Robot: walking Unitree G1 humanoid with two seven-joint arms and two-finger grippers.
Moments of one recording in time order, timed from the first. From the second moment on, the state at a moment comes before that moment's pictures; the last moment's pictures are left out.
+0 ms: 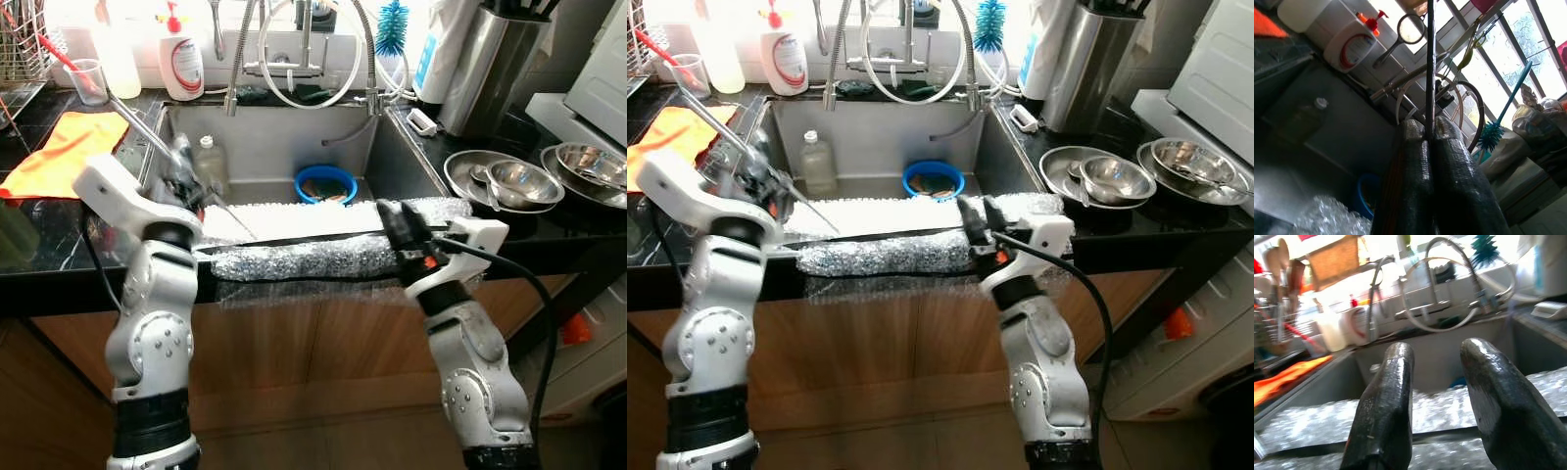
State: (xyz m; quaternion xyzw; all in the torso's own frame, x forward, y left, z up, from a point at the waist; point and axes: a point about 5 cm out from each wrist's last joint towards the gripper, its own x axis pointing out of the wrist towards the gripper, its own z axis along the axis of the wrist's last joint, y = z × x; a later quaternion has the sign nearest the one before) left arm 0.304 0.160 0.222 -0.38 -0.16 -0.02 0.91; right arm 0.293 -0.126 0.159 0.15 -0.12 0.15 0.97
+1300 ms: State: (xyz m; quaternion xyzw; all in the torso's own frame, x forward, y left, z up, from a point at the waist) left arm 0.304 0.166 0.203 -0.47 -0.14 -0.01 0.87; right arm 0.296 -0.125 0.156 0.05 -0.17 0.05 0.98
